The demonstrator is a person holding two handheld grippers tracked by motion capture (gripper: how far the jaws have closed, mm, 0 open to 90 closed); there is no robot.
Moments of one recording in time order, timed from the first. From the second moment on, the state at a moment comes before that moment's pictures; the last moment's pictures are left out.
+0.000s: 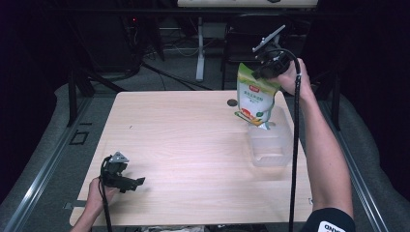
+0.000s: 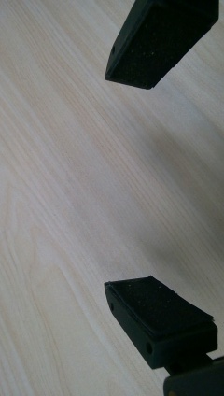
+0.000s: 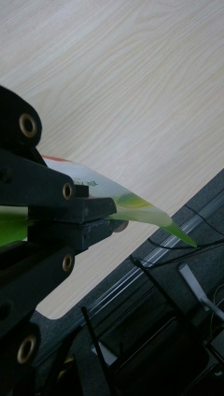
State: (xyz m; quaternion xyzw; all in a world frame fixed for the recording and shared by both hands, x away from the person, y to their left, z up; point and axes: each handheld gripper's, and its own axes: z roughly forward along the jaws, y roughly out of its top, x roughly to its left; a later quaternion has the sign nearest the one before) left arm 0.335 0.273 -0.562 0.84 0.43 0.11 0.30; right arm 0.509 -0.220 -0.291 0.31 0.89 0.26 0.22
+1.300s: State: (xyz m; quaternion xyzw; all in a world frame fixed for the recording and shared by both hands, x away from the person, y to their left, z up) left arm 0.335 0.274 -0.562 0.84 0.44 0.11 0.30; right arm 0.525 -0.252 -0.318 0.30 0.88 0.22 0.28
